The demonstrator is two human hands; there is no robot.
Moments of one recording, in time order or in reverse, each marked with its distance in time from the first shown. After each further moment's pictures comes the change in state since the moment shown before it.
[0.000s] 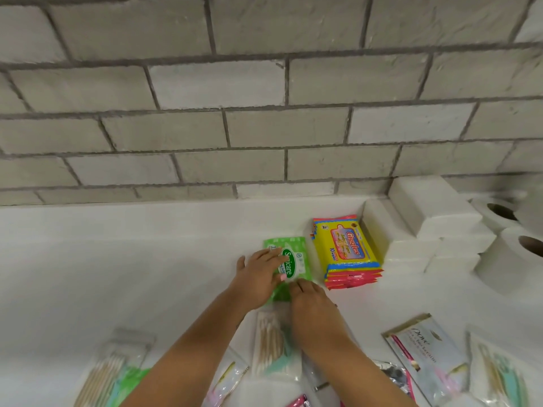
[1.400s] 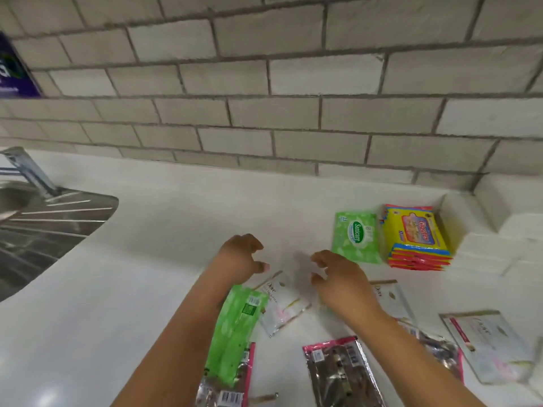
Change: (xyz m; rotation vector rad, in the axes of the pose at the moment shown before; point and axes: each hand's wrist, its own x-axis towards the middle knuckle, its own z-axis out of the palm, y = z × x) left_hand -0.167 -0.046 -0.078 -0.239 0.144 -0.514; right_hand -0.044 -0.052 -0.018 0.417 0.074 -0.139
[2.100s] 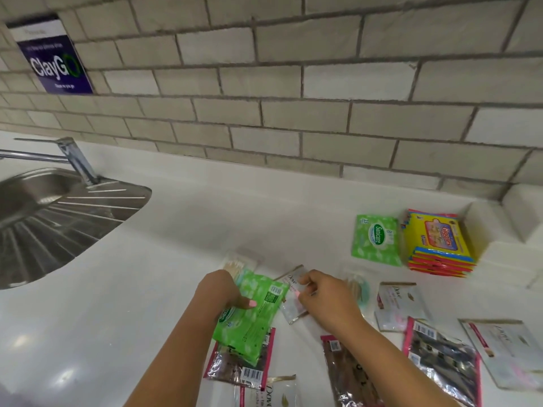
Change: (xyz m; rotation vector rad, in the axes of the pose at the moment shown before) left_hand -0.043 -0.071 0.016 0.278 -0.250 -0.483; right_hand -0.024 -0.026 0.044 0.131 -0.167 0.002
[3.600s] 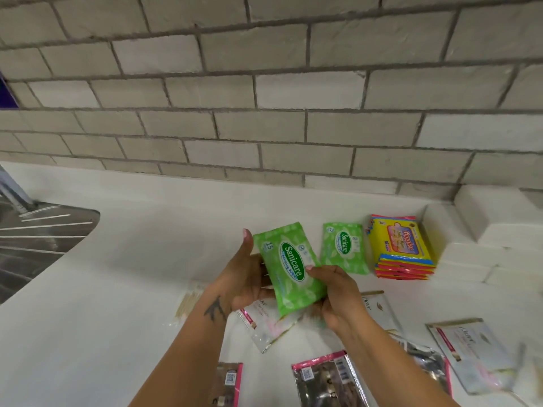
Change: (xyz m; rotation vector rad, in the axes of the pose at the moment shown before) left_hand 0.011 0.101 -0.023 -1.528 -0.702 0.438; right_hand 0.034 0.028 -0.042 1.423 0.225 0.400
